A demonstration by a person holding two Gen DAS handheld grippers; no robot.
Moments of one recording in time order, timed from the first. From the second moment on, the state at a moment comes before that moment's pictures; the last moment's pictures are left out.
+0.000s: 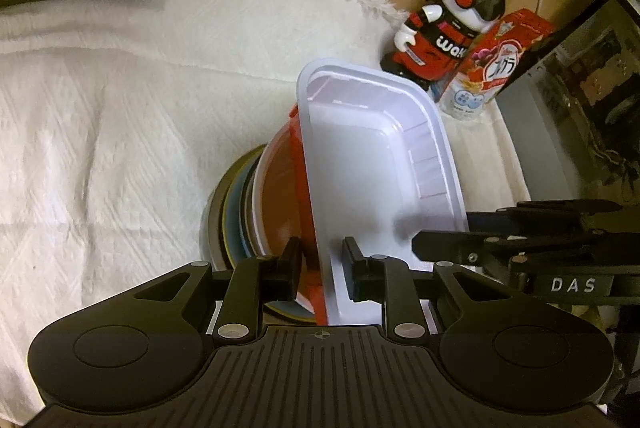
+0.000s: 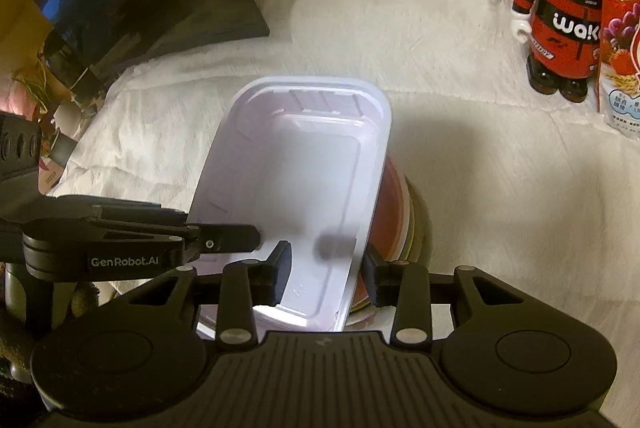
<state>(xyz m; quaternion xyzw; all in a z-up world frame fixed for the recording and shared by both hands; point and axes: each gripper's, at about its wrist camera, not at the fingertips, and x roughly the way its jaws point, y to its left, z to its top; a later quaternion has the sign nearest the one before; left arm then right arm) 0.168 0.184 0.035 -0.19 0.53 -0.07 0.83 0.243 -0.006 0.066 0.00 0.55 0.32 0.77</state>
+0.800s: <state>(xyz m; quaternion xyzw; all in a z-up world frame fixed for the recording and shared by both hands) 0.185 0.192 0.036 -0.21 0.52 -0.05 0.82 0.246 0.000 0.057 -0.04 0.55 0.32 0.77</state>
